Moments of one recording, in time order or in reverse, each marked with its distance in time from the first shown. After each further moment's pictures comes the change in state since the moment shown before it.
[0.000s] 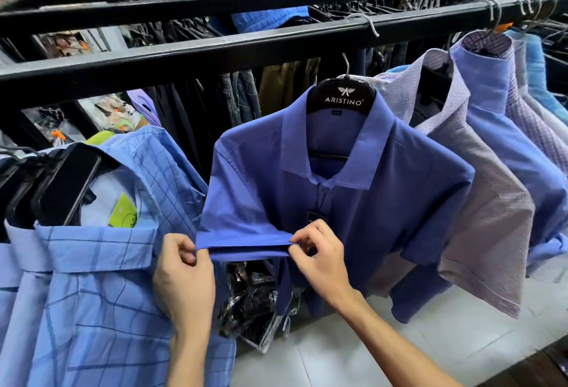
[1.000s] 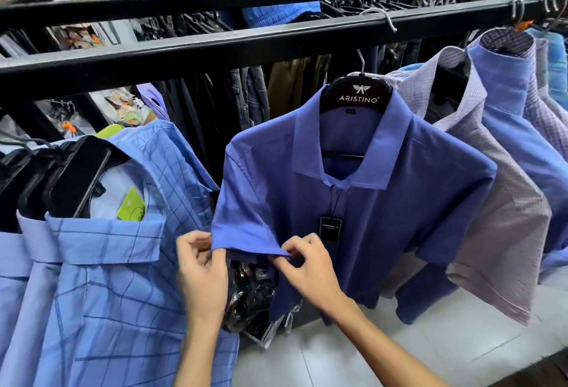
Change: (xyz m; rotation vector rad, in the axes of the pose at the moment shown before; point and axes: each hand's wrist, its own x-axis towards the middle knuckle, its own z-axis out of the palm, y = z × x) left_hand -0.012 -0.002 0.013 -0.461 -0.129 -0.042; right_hand -0.013 -0.004 0.020 -0.104 -0.225 0.156
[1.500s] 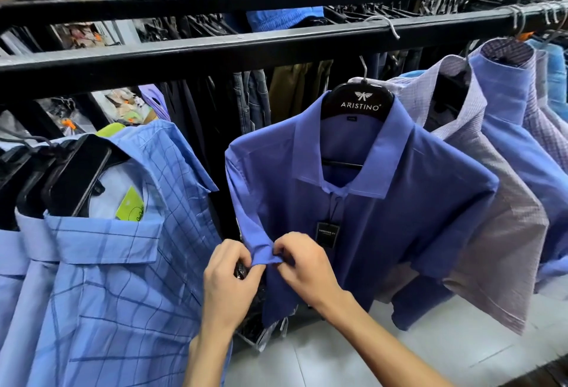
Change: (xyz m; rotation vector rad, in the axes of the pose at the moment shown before) left_hand -0.014 -0.014 0.011 0.317 -0.277 0.375; right_hand 0.013 -0.007 -0.008 -0.157 0.015 -0.420
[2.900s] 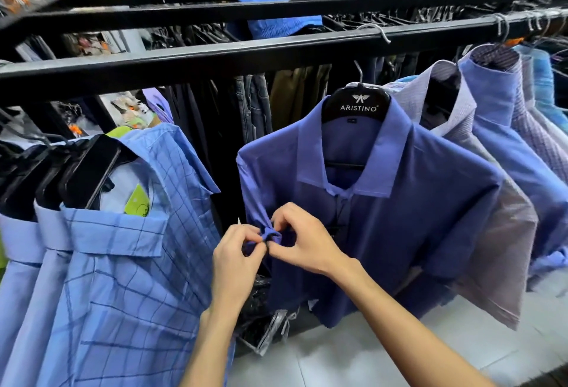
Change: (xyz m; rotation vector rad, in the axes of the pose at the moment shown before) left_hand 0.019 0.004 0.010 -0.040 -0.049 -0.081; right_hand 0.041 -0.001 -0.031 0.169 -0.195 0.016
